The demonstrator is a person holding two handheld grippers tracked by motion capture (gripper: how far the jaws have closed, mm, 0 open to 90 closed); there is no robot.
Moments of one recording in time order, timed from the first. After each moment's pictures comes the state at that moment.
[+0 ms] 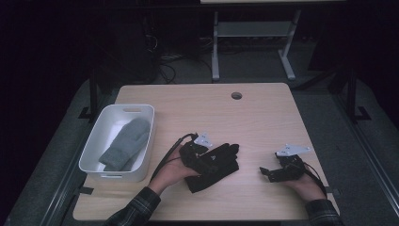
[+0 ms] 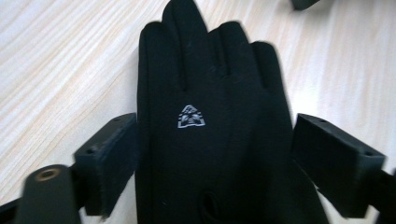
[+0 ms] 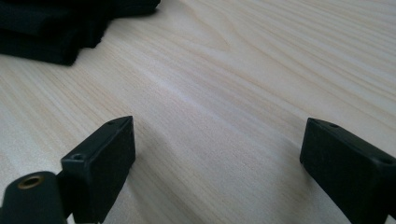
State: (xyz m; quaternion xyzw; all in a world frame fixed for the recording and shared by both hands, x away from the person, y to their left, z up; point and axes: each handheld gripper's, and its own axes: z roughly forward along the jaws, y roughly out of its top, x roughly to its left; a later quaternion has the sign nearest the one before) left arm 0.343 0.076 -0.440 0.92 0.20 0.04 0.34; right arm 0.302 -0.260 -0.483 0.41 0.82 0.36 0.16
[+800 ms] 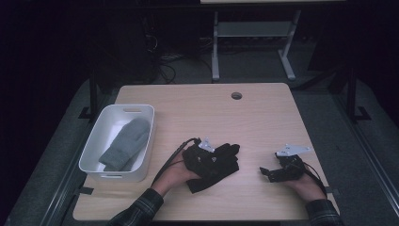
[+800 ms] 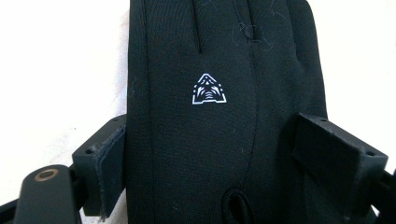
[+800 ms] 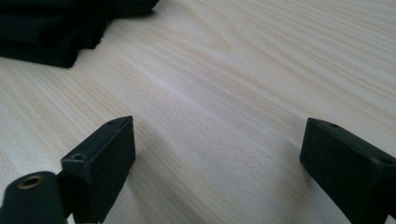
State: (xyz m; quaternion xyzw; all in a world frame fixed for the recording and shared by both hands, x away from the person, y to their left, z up) left arm 0.345 0.072 -0.462 0.93 0.20 0.02 0.31; right arm 0.302 -0.260 -0.483 0.41 0.82 0.36 0.16
